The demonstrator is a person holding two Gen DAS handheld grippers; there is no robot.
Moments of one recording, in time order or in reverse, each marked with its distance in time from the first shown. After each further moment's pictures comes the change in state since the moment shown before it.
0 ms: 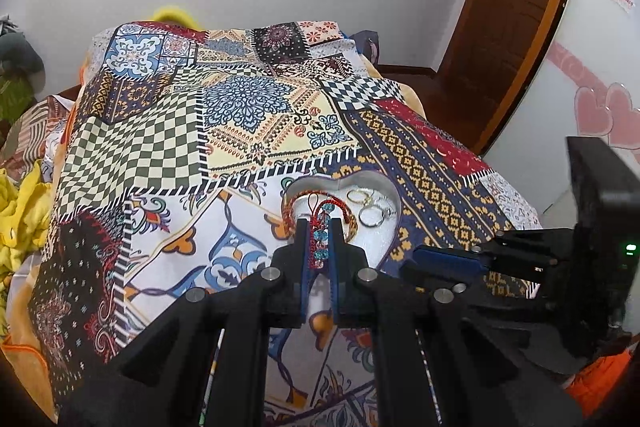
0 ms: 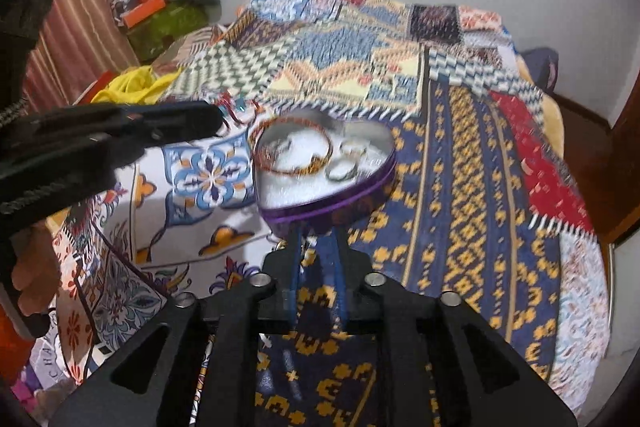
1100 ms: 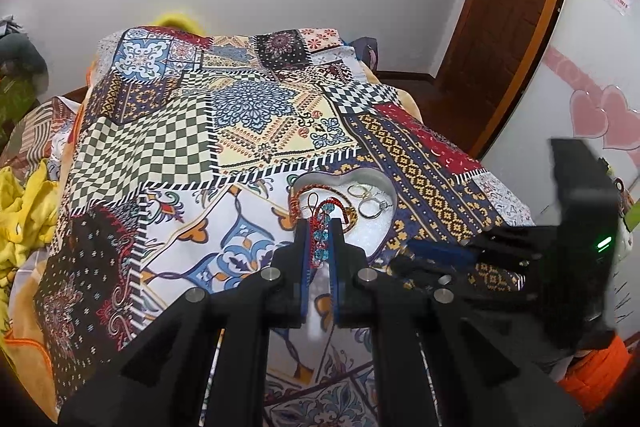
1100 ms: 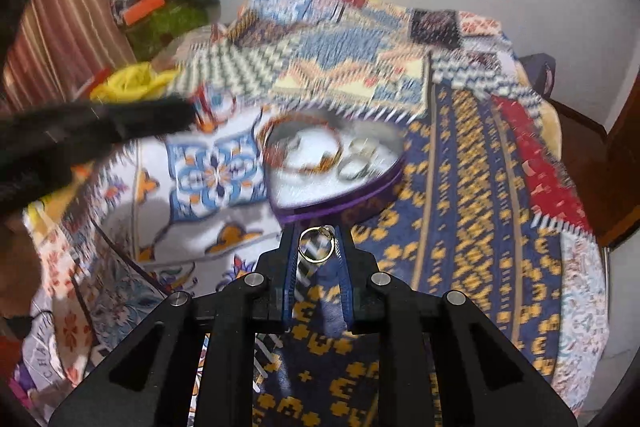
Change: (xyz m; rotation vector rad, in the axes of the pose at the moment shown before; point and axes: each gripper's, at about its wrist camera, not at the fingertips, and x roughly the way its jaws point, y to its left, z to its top) left arm -0.018 0.003 -0.006 -0.005 -0.023 -0.011; right arm -0.008 0.006 0.000 -0.009 -0.049 -0.025
